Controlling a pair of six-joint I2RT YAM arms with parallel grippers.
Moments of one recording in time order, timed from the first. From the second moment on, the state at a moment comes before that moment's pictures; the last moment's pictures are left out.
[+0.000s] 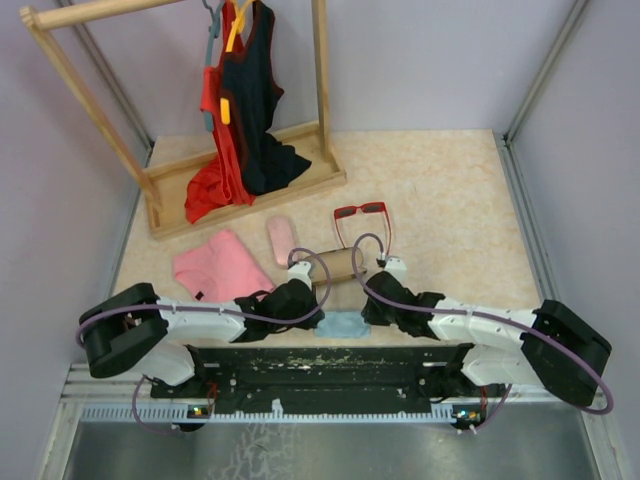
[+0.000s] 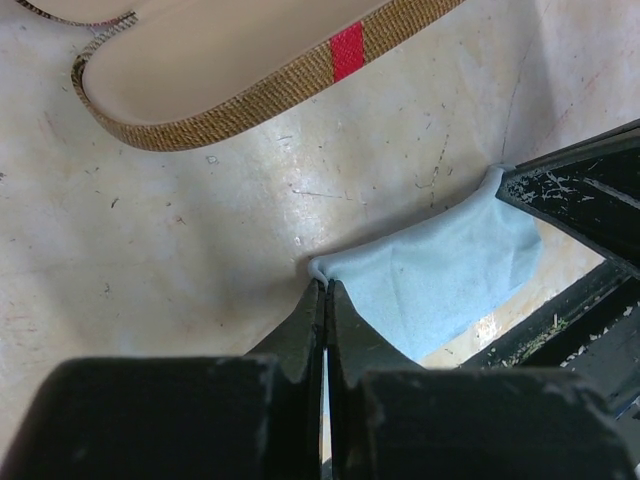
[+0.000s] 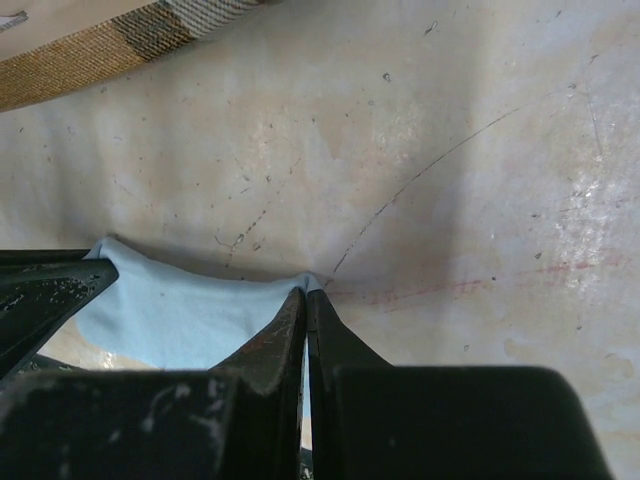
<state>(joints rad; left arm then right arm) -1.11 1.43 0.47 0.23 -0.23 -0.79 0.94 1.17 0.42 -0.18 0.24 0.91</state>
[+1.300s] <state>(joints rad) -1.05 1.27 0.60 0.17 -0.44 -0.66 0.80 1.16 0.62 -0.10 0.26 0.53</state>
